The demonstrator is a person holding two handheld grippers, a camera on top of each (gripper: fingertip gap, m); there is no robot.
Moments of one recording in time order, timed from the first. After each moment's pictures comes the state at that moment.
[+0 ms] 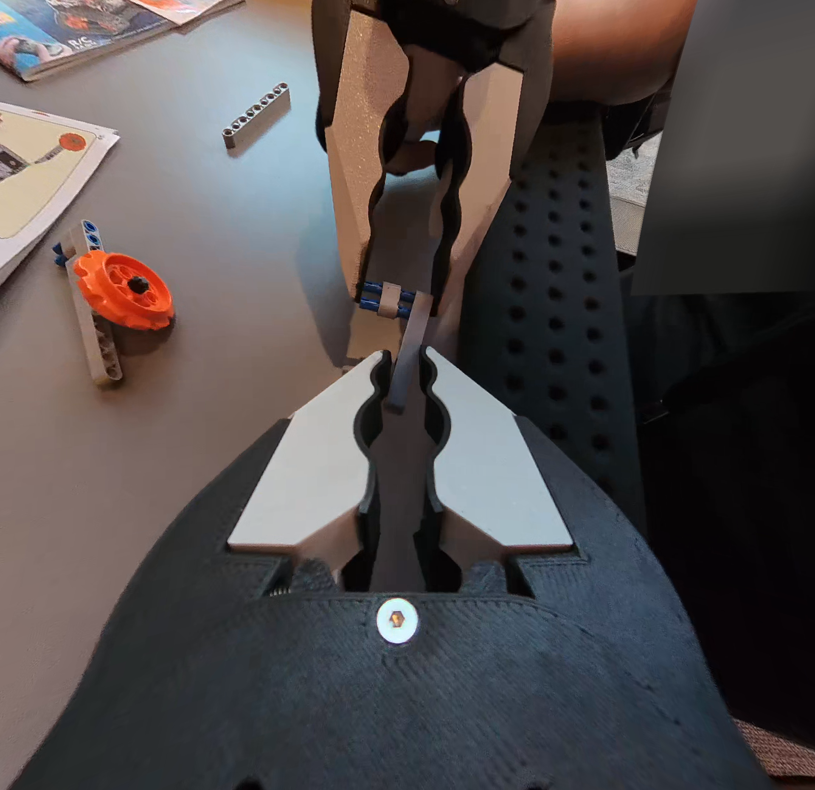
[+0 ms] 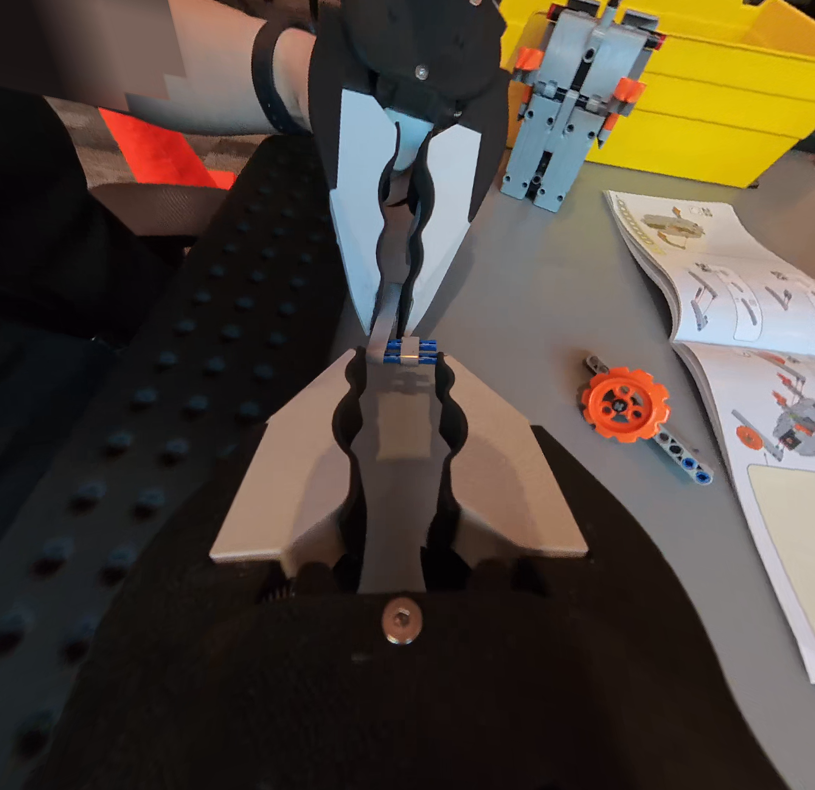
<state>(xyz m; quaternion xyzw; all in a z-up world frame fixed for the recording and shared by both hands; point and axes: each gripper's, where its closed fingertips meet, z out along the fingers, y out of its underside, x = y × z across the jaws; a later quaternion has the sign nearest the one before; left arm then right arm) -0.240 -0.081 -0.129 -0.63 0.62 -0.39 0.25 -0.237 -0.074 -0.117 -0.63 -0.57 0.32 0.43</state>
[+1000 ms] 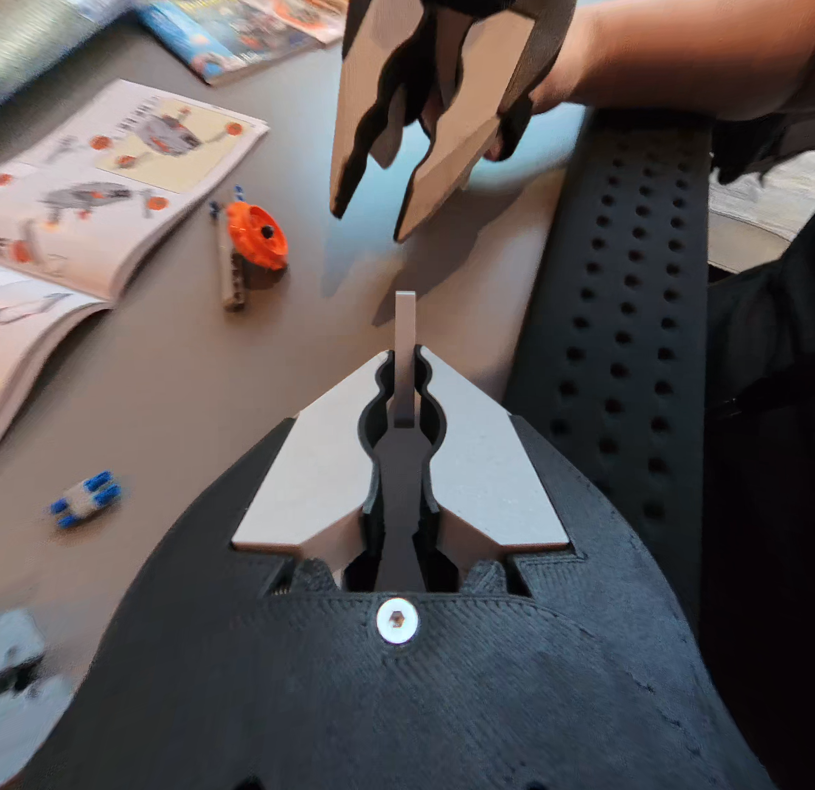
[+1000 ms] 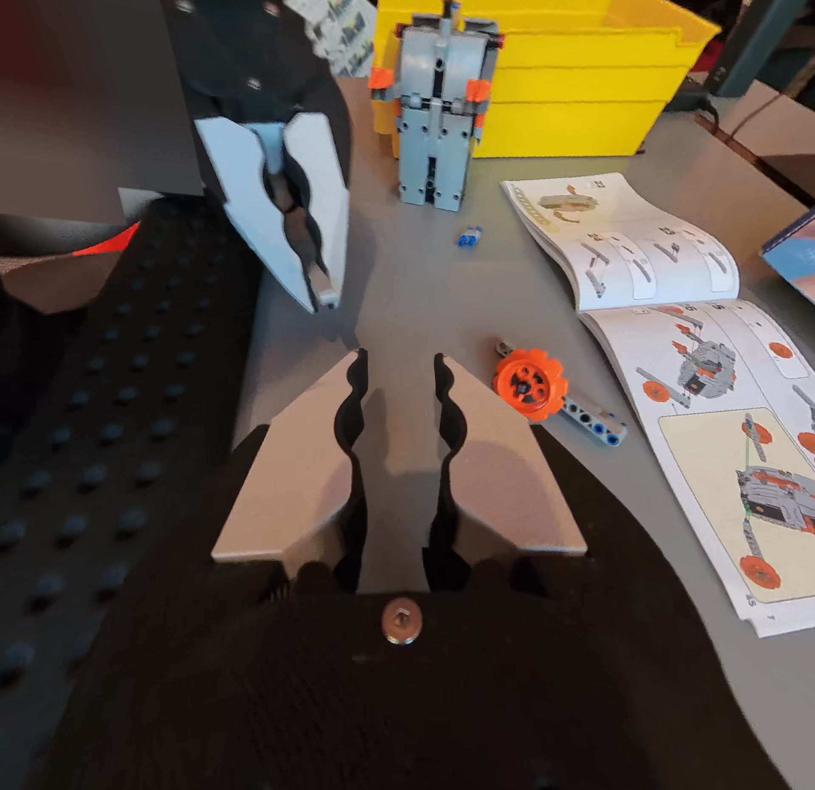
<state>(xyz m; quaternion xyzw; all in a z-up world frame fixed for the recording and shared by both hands) -0.273 -0.051 -0.127 -0.67 0.57 -0.34 0.33 -0.229 -0.021 -0.108 -0.68 -0.49 0.31 0.45</state>
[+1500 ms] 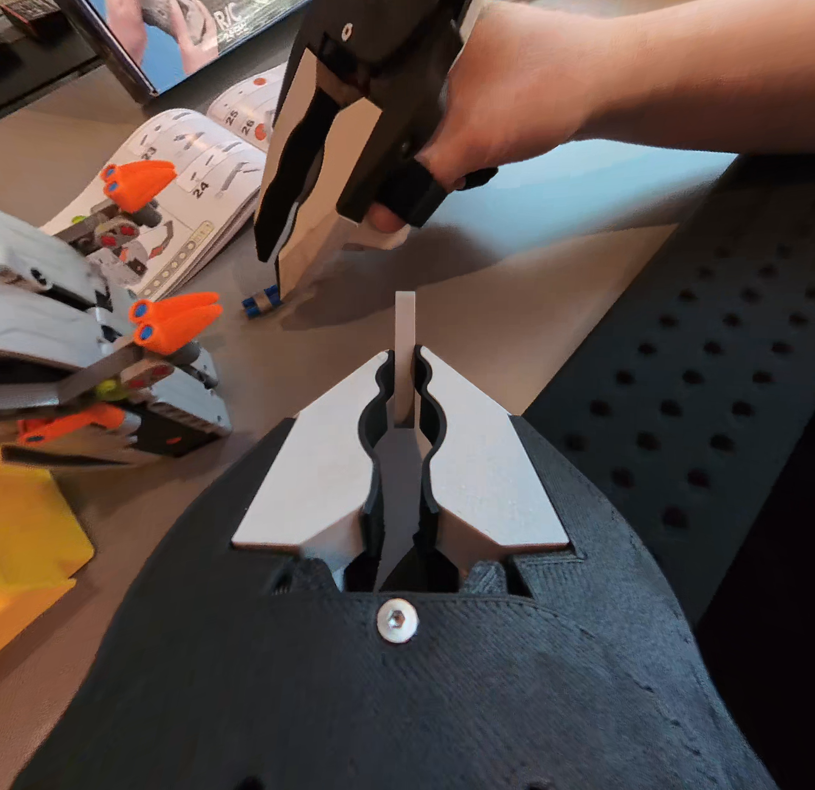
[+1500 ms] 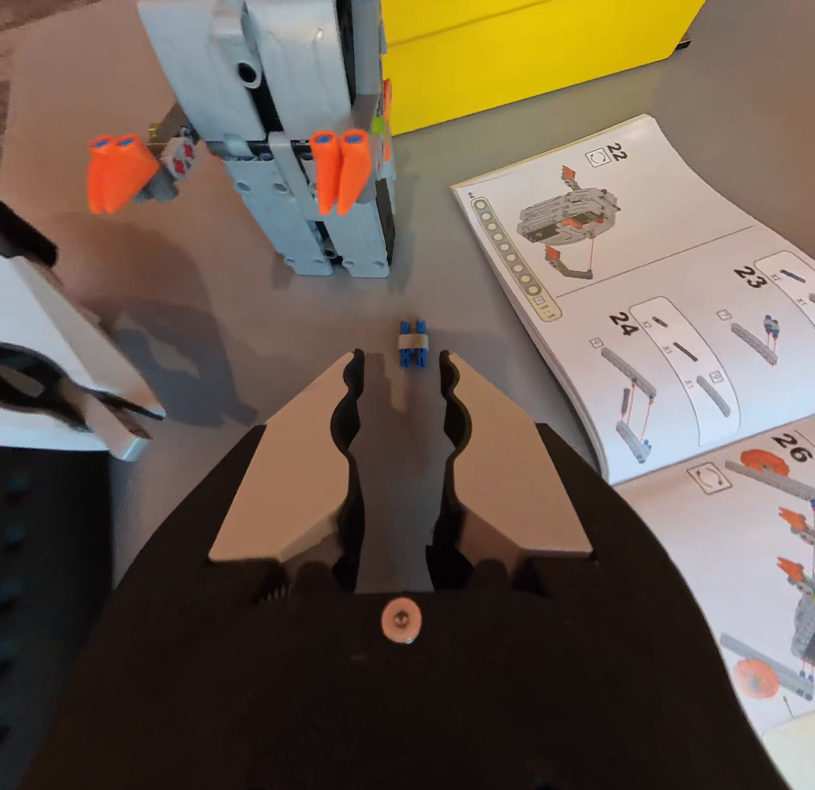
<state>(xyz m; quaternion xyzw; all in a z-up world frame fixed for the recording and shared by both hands) -0.359 -0.025 -0.123 -0.76 0.46 -0.22 0.41 -0.354 0.075 -0.144 -0.79 -0.43 0.25 0.35</state>
